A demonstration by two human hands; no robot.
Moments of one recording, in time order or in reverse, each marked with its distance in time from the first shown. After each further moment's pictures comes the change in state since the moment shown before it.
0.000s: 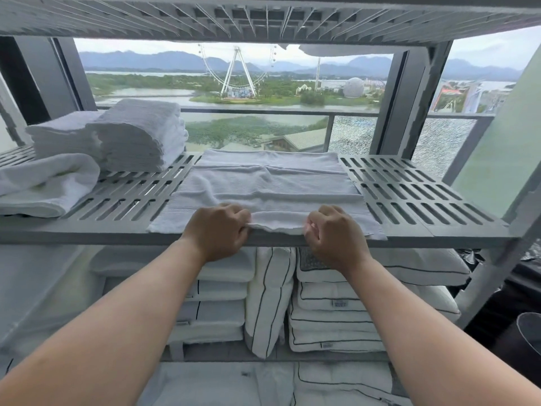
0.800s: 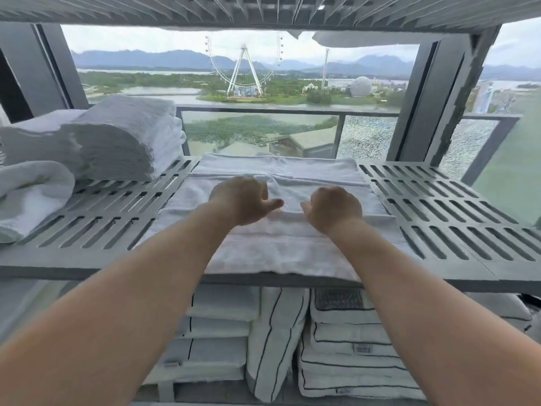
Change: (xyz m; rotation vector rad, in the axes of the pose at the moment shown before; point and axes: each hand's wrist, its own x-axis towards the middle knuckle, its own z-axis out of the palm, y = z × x) left_hand 0.131 -0.043 0.039 -0.184 -0.412 -0.324; right_hand 0.145 0.021 0.055 -0.219 -0.311 0.266
